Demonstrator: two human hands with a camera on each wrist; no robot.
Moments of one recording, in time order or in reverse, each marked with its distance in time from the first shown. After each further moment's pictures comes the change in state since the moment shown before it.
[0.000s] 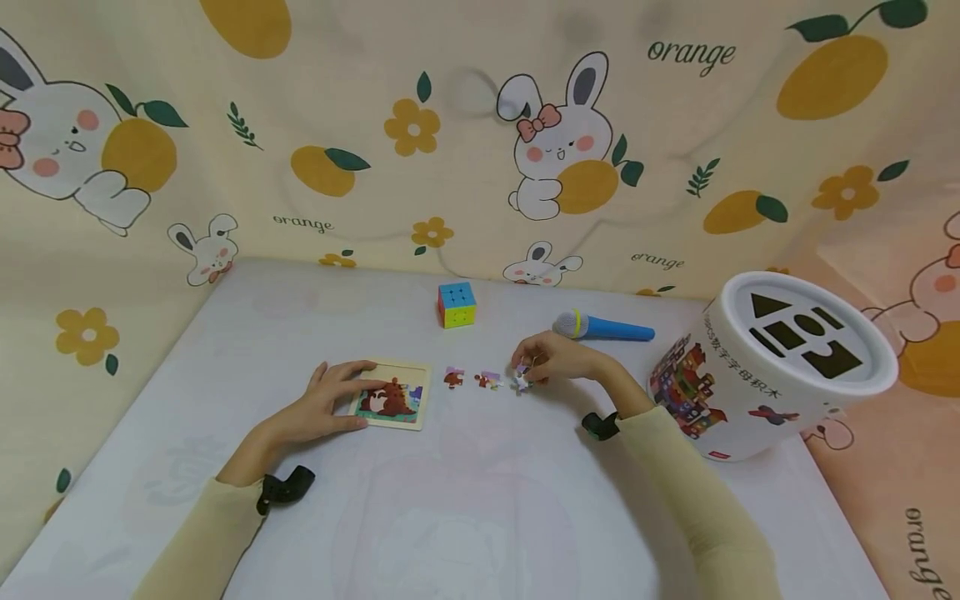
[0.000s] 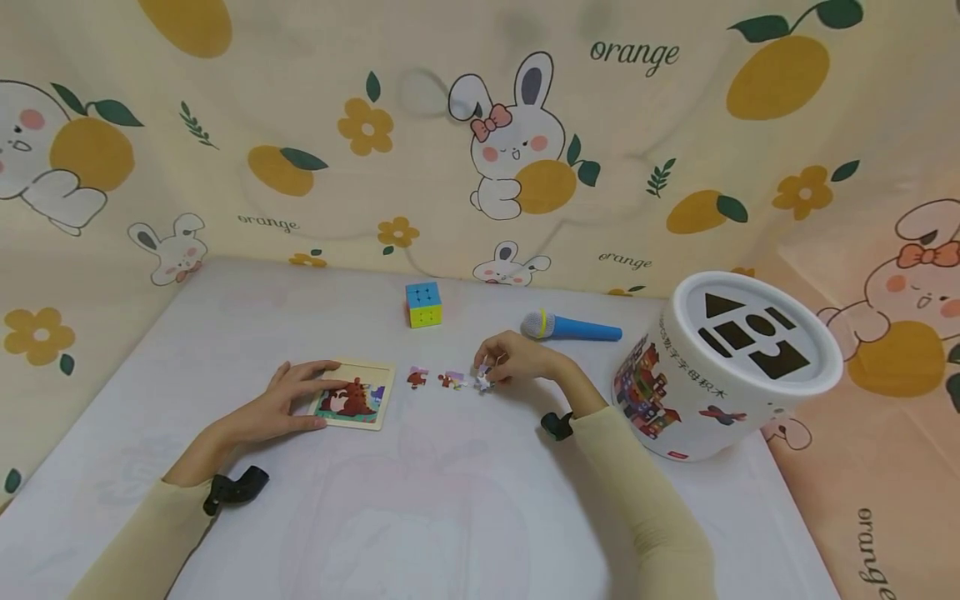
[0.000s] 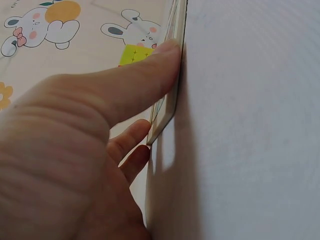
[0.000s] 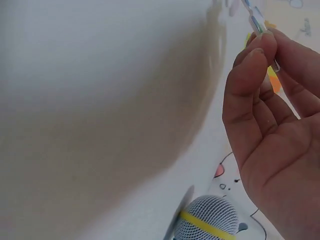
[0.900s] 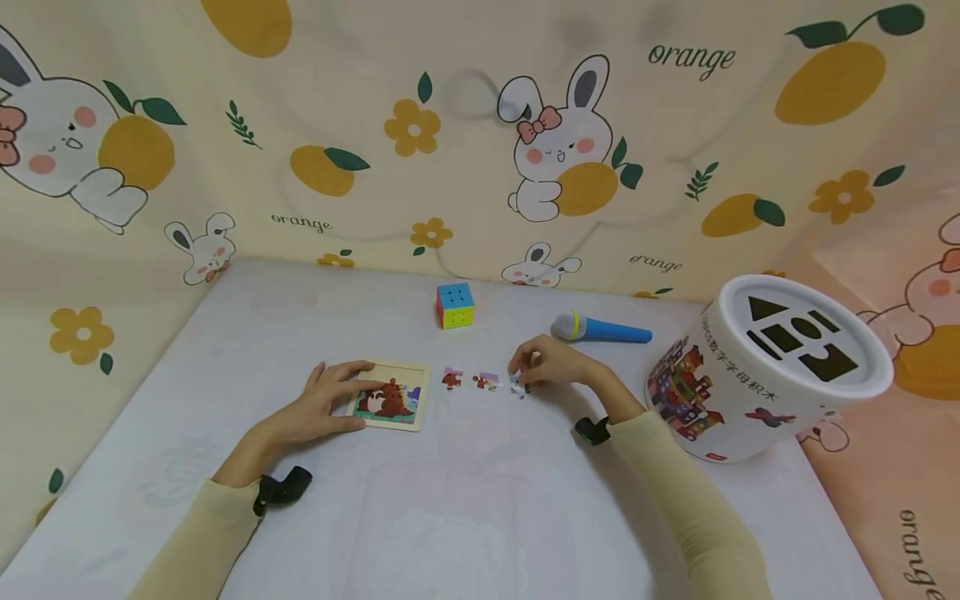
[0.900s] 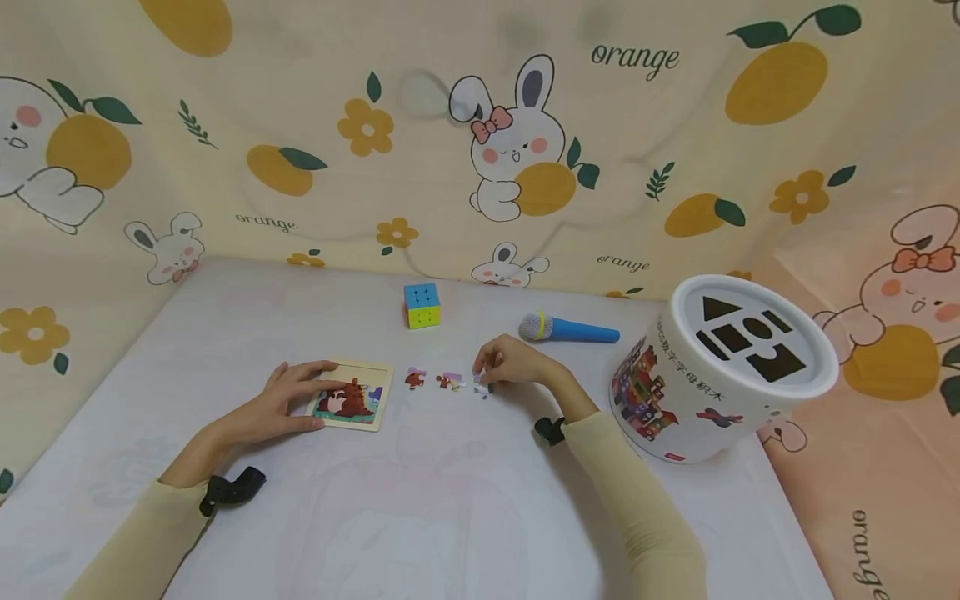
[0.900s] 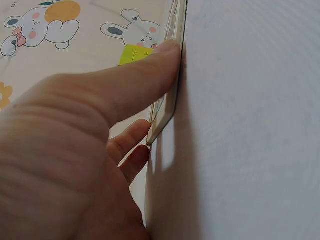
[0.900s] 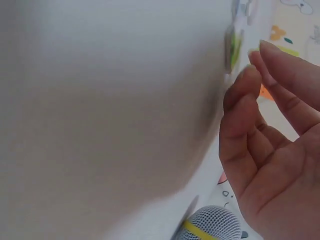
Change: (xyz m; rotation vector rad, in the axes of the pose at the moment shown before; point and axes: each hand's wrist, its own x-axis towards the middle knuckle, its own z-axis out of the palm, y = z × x) left_hand -0.001 0.000 0.000 0.006 0.017 0.012; right_hand 0.005 0.005 0.008 -0.062 0.074 0.000
